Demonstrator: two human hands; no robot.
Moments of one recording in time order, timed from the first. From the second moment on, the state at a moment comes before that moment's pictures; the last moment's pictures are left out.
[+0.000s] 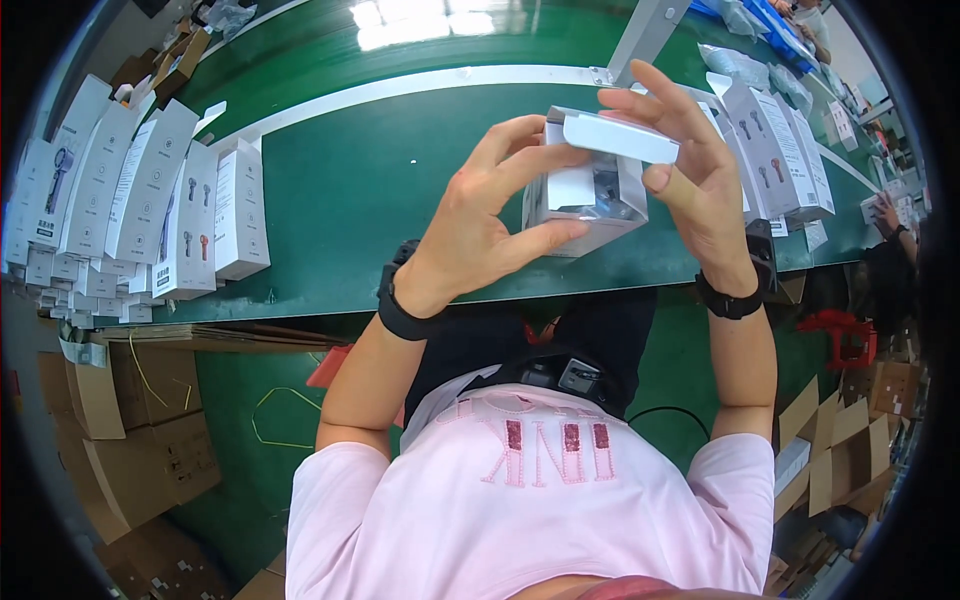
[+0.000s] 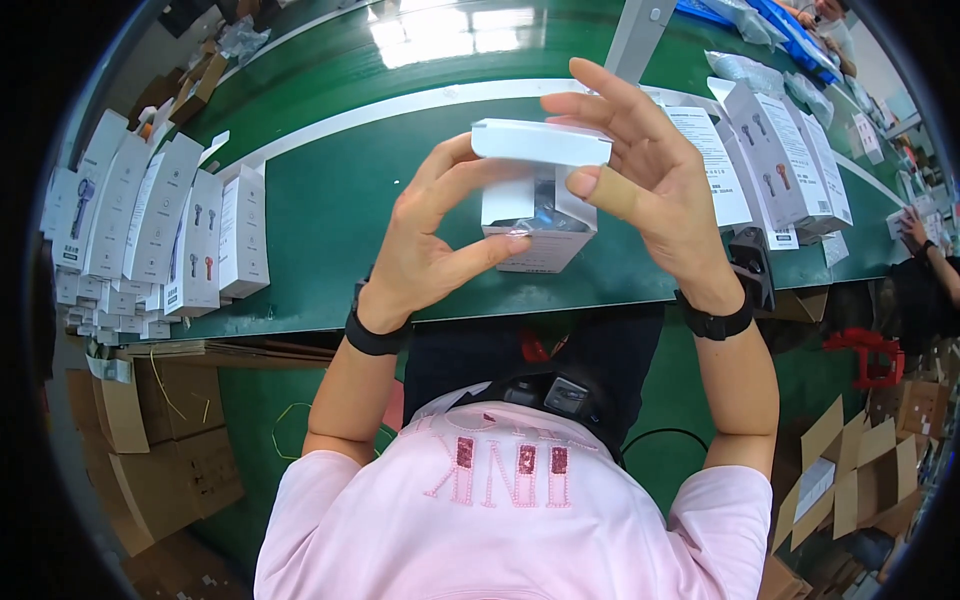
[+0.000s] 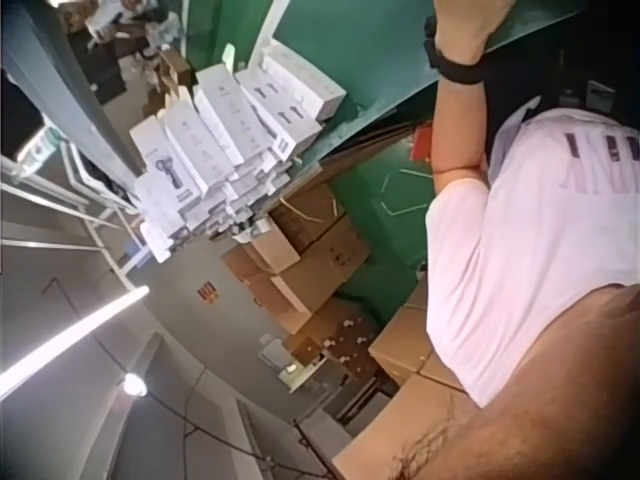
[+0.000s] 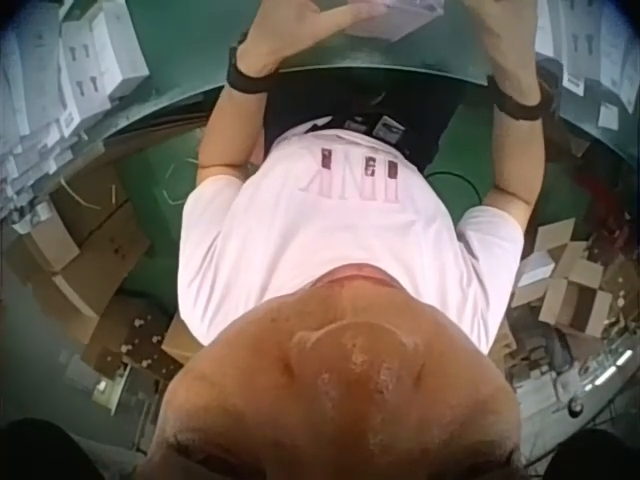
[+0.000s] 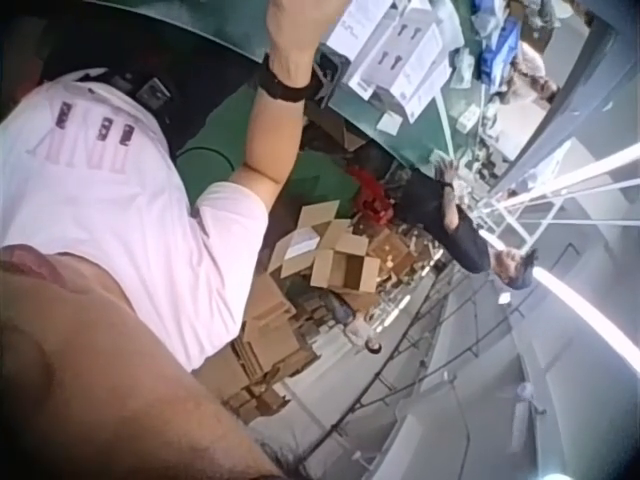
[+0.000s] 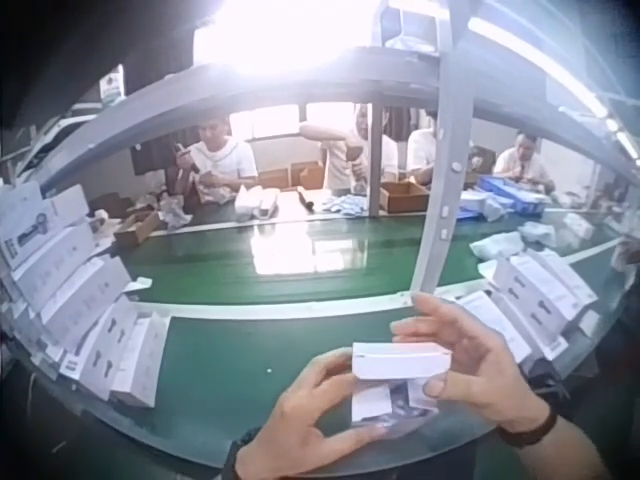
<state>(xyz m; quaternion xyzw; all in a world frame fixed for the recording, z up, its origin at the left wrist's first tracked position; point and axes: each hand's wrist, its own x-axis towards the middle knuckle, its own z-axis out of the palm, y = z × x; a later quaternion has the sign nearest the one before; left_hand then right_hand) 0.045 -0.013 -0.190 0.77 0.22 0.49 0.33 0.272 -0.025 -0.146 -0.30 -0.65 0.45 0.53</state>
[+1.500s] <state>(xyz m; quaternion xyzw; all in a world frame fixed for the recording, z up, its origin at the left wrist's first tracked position) 0.059 -0.015 -0.200 0.73 0.25 0.52 0.36 0.271 -0.063 -0.152 -0.37 -0.85 0.08 0.36</state>
